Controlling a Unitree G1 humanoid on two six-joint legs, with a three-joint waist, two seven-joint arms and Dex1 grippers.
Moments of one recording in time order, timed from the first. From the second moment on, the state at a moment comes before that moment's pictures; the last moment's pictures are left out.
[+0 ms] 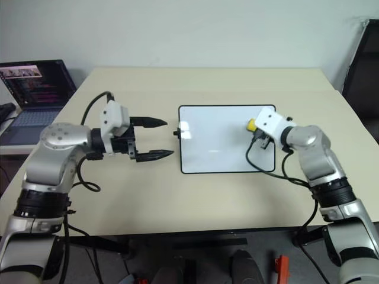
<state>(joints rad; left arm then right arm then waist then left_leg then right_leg) -0.63 0.75 -0.01 0.05 -0.33 0.26 -1.20 -0.72 -0.65 0.25 0.13 -0.17 0.43 0.76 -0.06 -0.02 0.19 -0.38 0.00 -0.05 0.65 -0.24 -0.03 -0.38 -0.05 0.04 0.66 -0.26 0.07</state>
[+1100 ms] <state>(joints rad) -0.67 0.69 -0.04 0.04 -0.35 0.28 -1.20 -0.77 -0.66 -0.10 0.04 0.11 0.52 0.77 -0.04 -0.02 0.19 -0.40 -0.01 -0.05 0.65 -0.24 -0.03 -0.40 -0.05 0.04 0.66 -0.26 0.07</state>
